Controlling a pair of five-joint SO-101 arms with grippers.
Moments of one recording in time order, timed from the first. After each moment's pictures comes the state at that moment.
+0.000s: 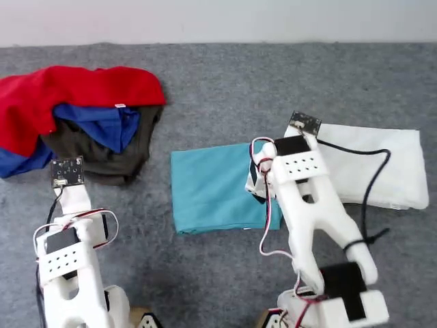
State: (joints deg) left arm -25.9 -47.7 75.2 50.0 -6.2; right arm -15.2 -6.1 23.2 79.6 -38.9
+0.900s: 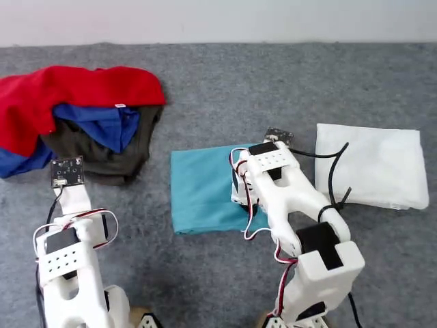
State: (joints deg) left arm -26.0 -47.7 75.2 50.0 -6.2; right arm -19.9 13.9 22.3 69.4 -39.2
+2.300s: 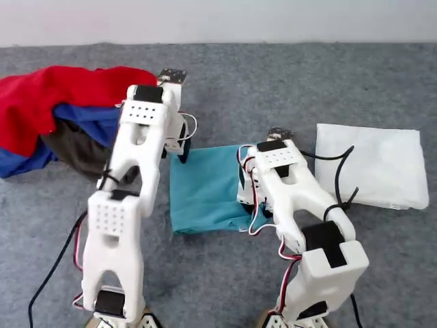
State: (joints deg) left arm 5.5 51.5 -48.1 97.6 3.9; right arm -16.1 13.9 22.2 70.9 -32.7
